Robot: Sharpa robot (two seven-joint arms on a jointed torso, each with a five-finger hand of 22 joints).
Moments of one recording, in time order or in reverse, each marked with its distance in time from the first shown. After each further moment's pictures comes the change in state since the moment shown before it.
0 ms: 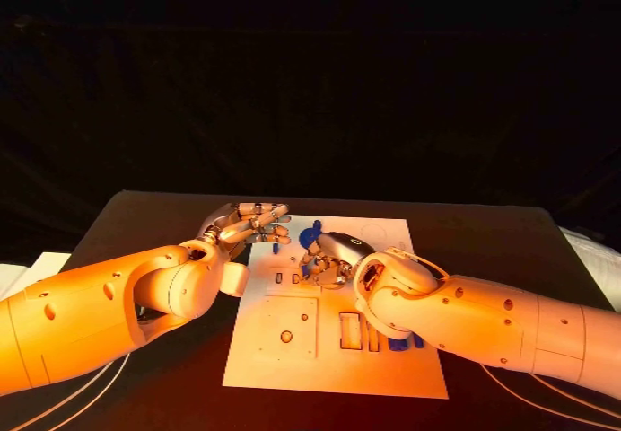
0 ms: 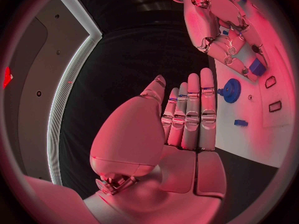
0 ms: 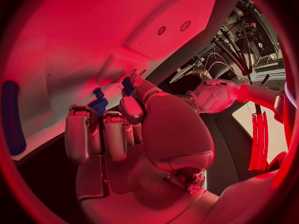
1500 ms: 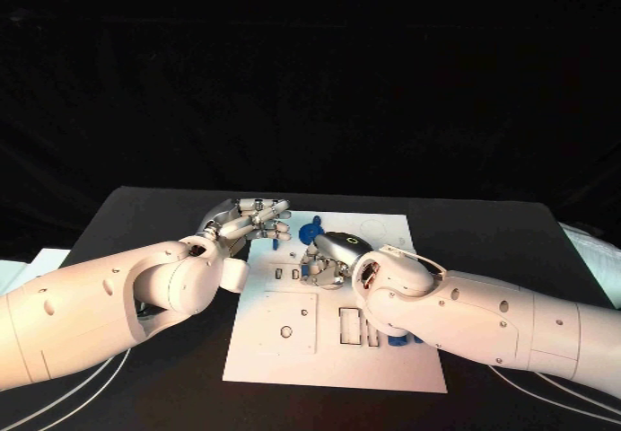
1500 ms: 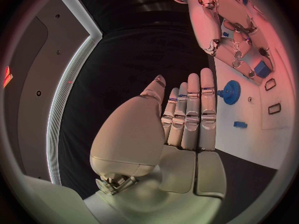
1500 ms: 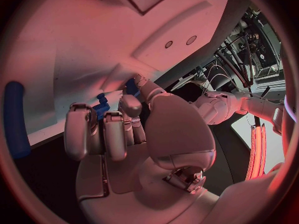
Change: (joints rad) left arm 0.000 0.000 0.000 0.003 0.001 0.005 -0.004; left_hand 0.000 0.000 0.000 0.000 0.000 0.000 0.000 -0.004 0.000 0.000 0.000 0.000 0.000 0.000 0.000 0.000 0.002 0.000 -0.004 0.004 0.000 0.001; right arm -0.010 0.009 0.004 -0.007 -0.097 0.048 -0.030; right_hand -0.068 -0.049 -0.029 0.031 0.019 -0.025 0.010 -0.022 -0.001 -0.050 0.018 -0.083 -0.054 0.001 0.001 -0.018 0.000 0.000 -0.025 0.011 -0.028 -0.041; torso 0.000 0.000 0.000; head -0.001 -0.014
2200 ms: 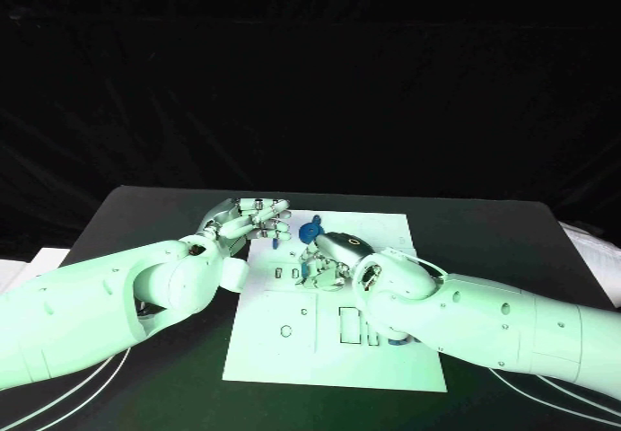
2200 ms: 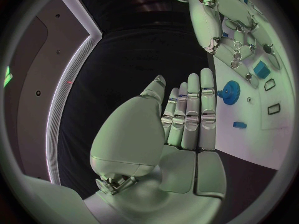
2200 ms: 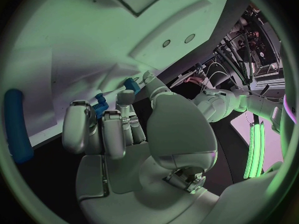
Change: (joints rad) left arm 0.000 0.001 0.000 -0.002 0.000 0.004 -0.005; left_hand 0.000 0.000 0.000 0.000 0.000 0.000 0.000 0.000 0.000 0.000 0.000 0.000 0.000 0.000 0.000 -0.004 0.001 0.000 0.000 0.000 0.000 0.000; right arm -0.007 -0.010 -0.006 0.013 0.014 -0.058 0.013; right_hand -0.037 -0.052 -0.141 0.065 0.013 -0.099 0.021 -0.024 -0.021 -0.088 0.023 -0.129 -0.112 -0.001 0.021 -0.025 0.000 0.000 -0.034 0.016 -0.043 -0.061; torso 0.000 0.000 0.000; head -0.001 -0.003
